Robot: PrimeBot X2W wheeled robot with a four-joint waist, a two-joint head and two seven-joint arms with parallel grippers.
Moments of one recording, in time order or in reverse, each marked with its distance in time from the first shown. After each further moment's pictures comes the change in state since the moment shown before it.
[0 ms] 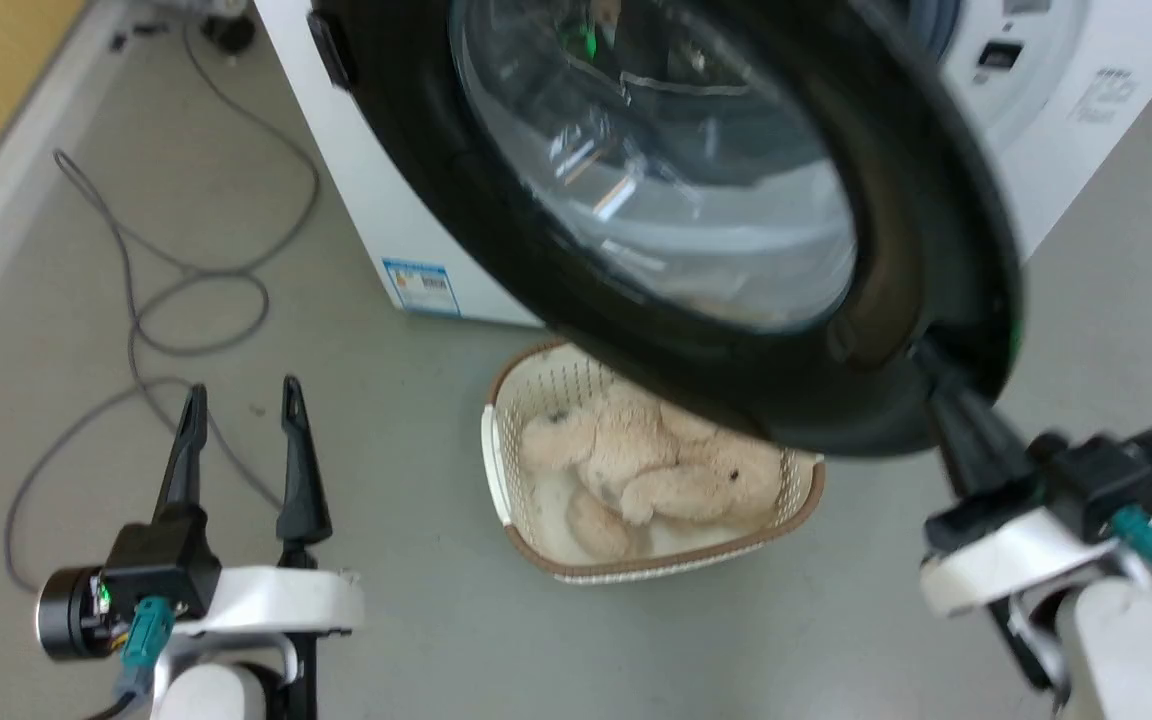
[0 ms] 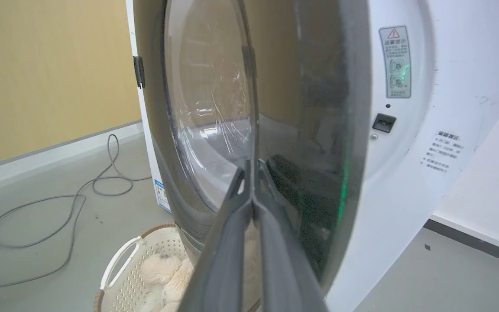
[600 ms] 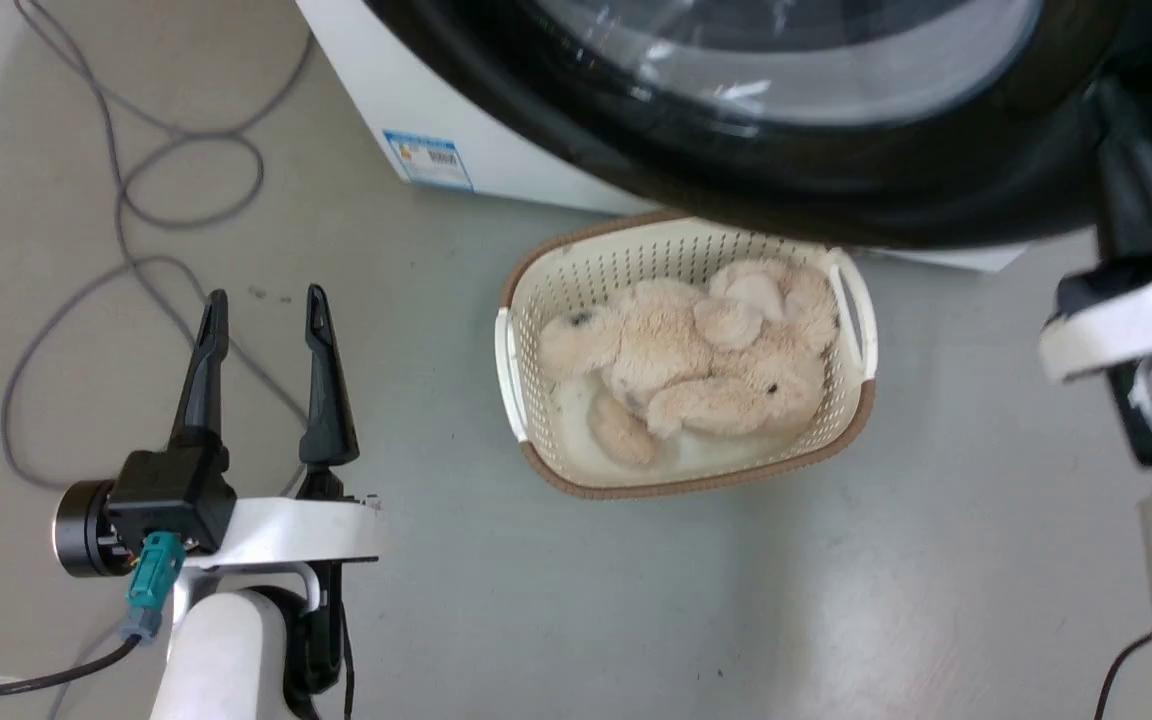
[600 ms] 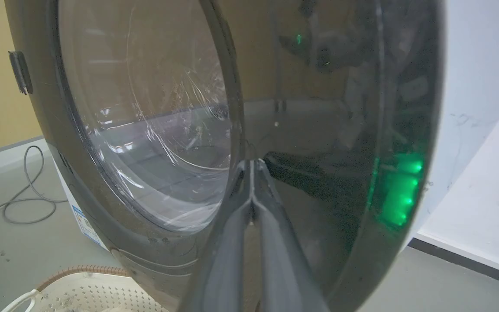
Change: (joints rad) left arm -0.121 -0.002 -0.054 -0.017 -0.027 0.008 0.000; right arm -0.368 -0.031 -0.167 0.168 -0.065 0.000 0.000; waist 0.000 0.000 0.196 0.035
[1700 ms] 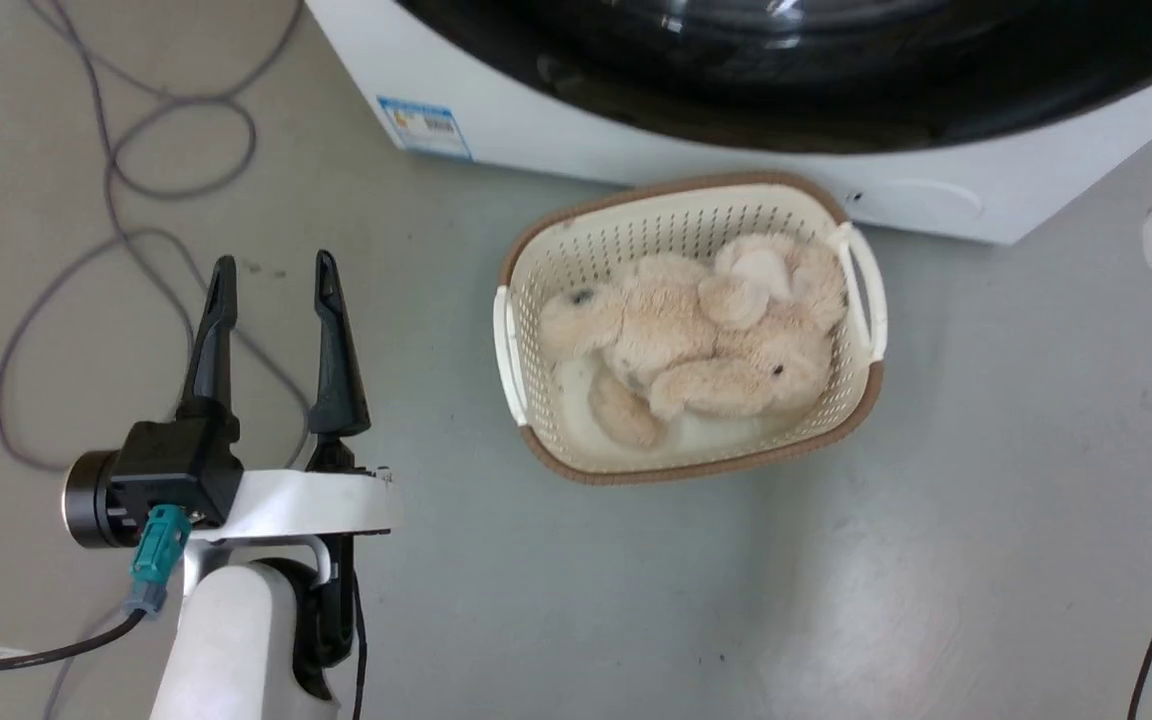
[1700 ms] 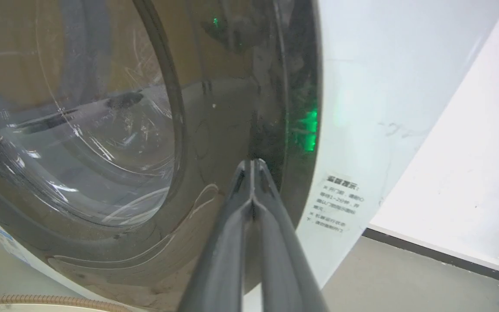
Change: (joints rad) left arm -0.052 0.000 -0.026 0.008 -0.025 0.018 0.000; right arm -0.207 -0.015 -0.149 0.170 -0.116 0.000 0.000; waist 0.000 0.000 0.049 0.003
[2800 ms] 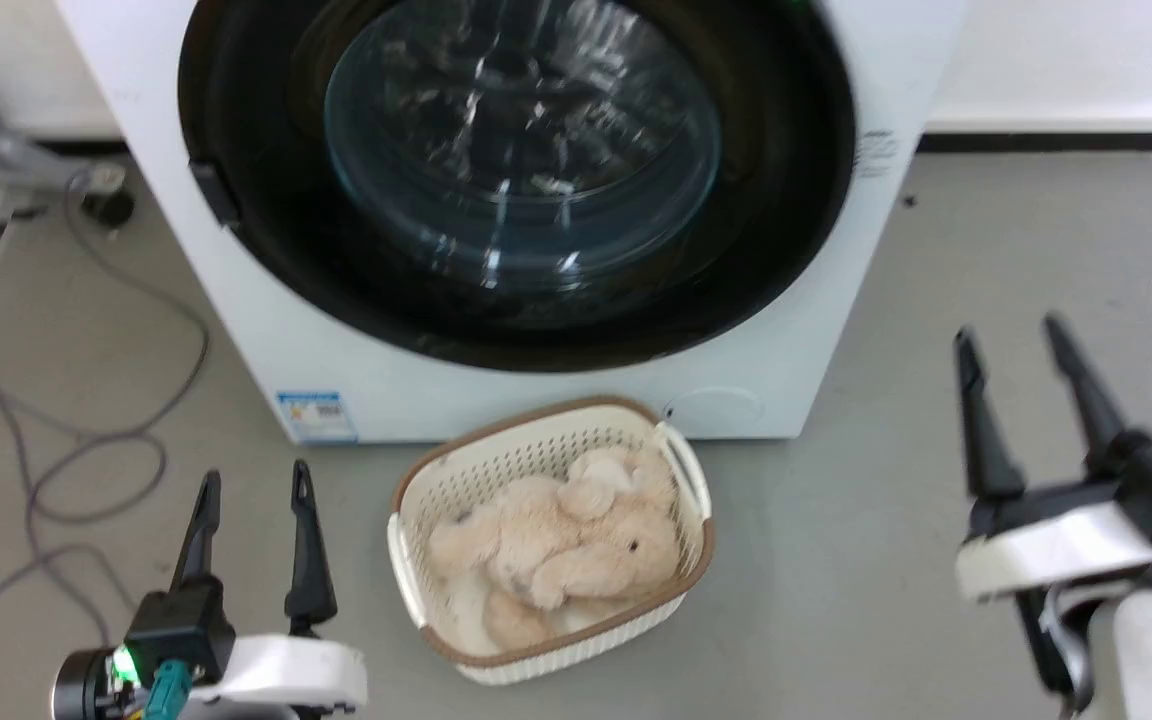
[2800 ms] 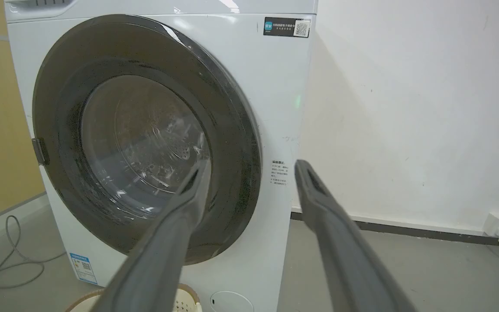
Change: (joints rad) left arm 0.267 0.000 0.073 0.044 0.052 -0.007 0.000; right arm 0.578 0.146 0.130 -0.353 0.182 -0.001 0.000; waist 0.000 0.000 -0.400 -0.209
